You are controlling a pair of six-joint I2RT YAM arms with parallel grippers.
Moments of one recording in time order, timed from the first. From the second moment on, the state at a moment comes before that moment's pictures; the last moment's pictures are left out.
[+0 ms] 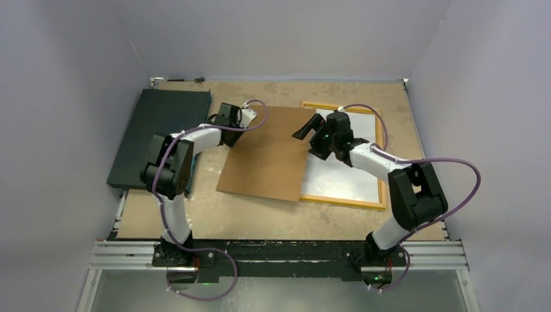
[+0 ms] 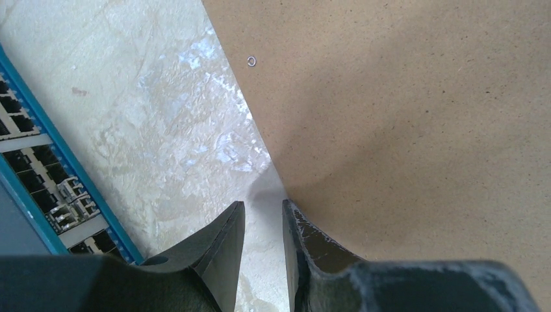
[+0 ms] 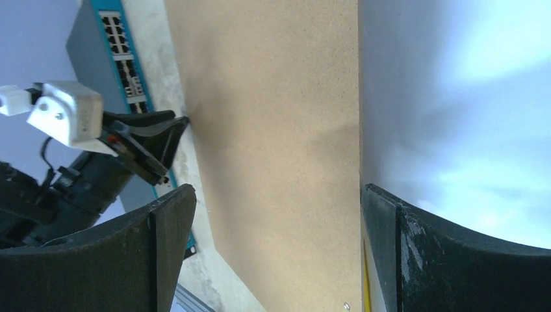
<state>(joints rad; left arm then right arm) -0.33 1.94 1.22 -0.20 -0.07 0.43 0.40 1.60 0.94 0.00 -0.18 1.04</state>
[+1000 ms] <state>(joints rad) -0.35 1.94 1.22 -0.20 -0.04 0.42 0.37 1.65 0.86 0.03 -0.23 0.93</state>
